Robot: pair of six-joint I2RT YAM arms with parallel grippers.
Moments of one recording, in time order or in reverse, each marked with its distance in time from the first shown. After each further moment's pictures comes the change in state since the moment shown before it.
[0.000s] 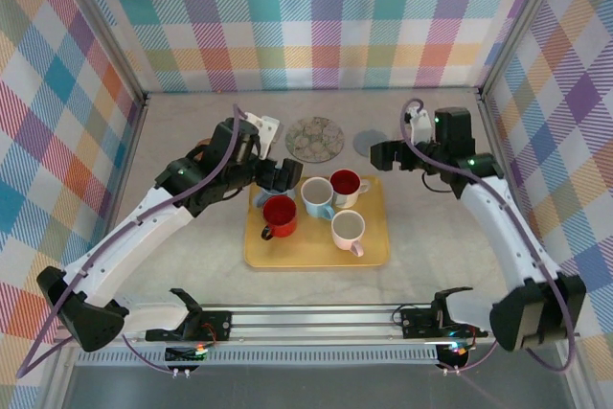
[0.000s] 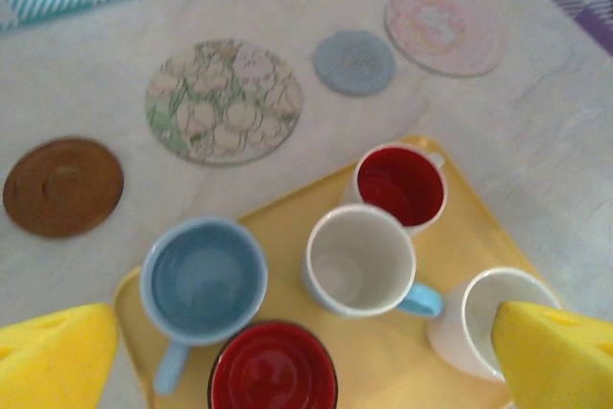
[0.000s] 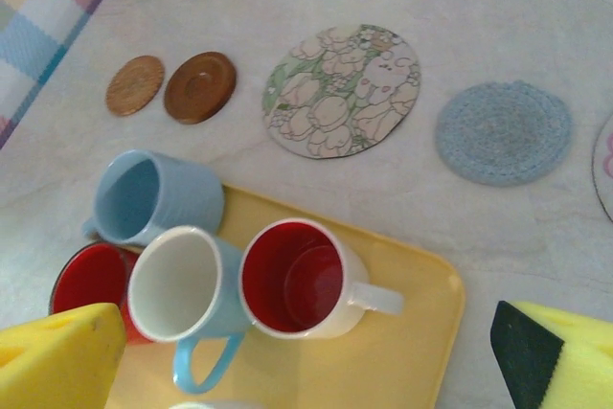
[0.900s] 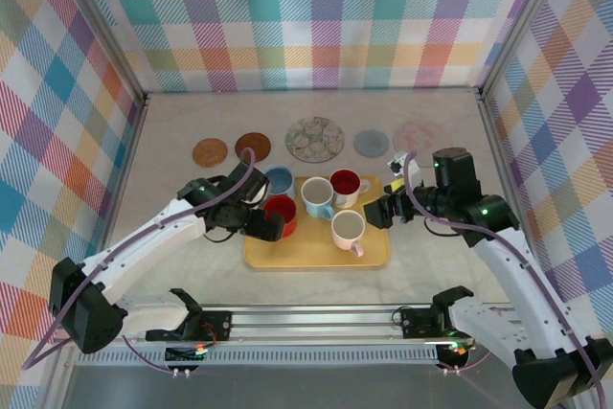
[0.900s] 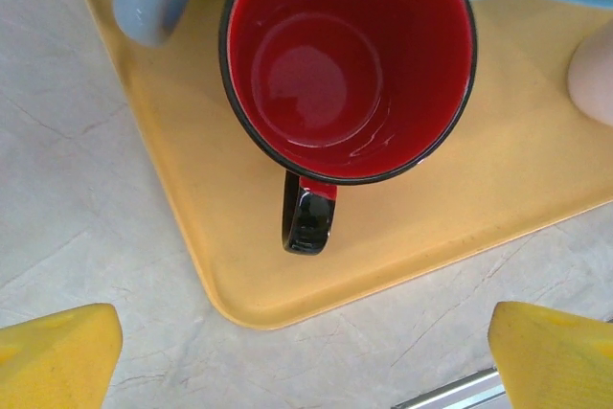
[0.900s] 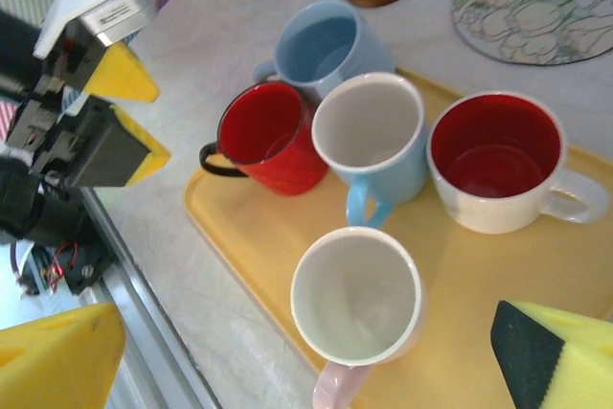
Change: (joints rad) left arm 0.000 0.010 -0.297 -0.247 0.079 -0.177; right arm 0.173 -0.280 -0.158 -0.193 -0.170 -0.125
